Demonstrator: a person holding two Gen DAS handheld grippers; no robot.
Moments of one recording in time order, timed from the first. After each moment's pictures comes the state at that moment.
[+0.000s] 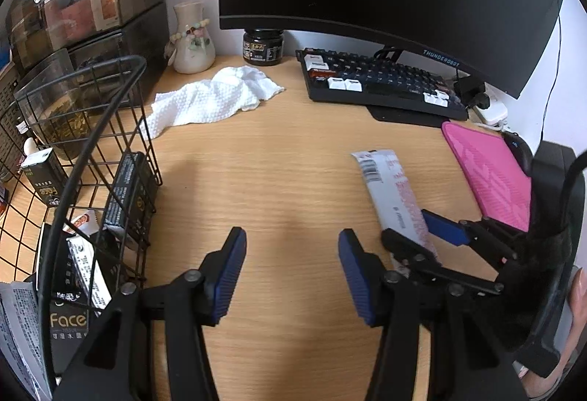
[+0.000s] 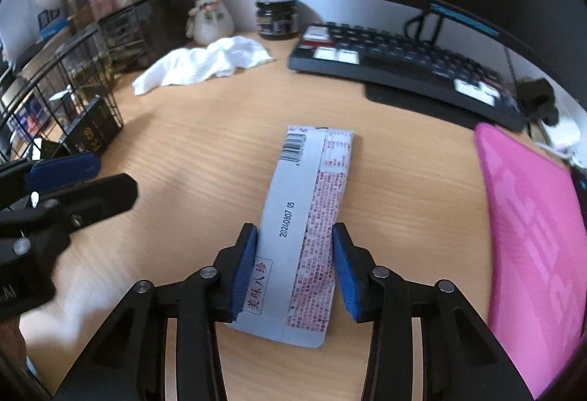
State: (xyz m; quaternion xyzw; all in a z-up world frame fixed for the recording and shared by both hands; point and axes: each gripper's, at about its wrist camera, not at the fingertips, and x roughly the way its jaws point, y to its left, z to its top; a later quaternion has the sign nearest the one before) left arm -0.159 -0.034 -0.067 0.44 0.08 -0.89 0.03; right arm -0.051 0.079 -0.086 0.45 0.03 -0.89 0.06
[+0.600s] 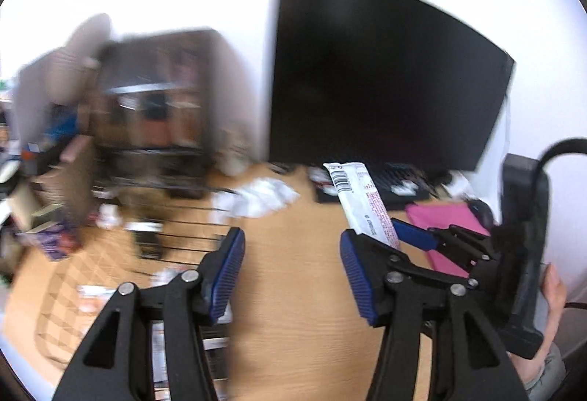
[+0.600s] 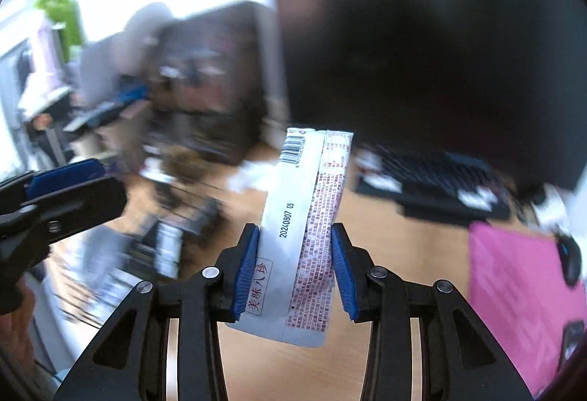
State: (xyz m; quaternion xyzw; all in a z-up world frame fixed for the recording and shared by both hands) left arm -0.035 -0.084 0.077 0.29 0.07 -0.95 0.09; right arm 0.011 0.008 0.058 0.30 0.02 -0.94 0.18
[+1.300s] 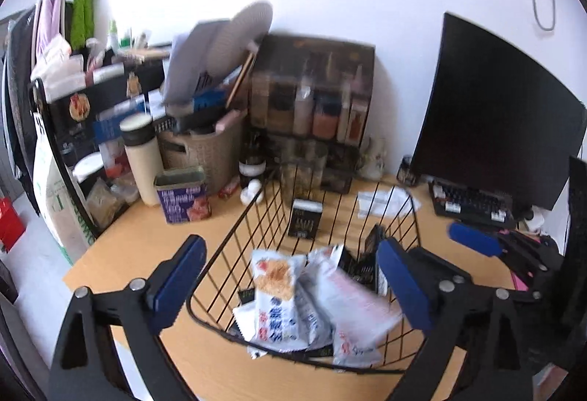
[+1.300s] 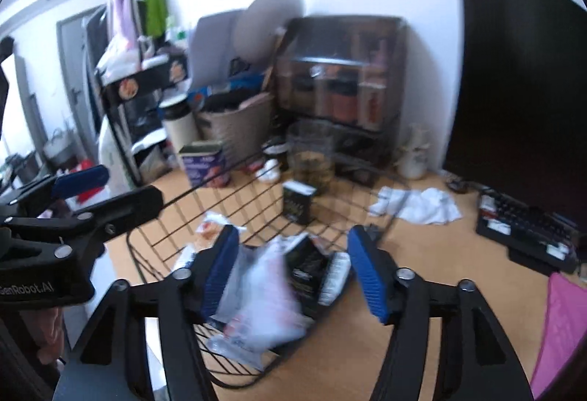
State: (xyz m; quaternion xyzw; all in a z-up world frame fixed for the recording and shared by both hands) left arm 0.057 -0.174 0.063 0.25 0.10 -0.93 0.23; right arm 0.048 -0.113 0.064 0.28 0.06 -0.92 0.26
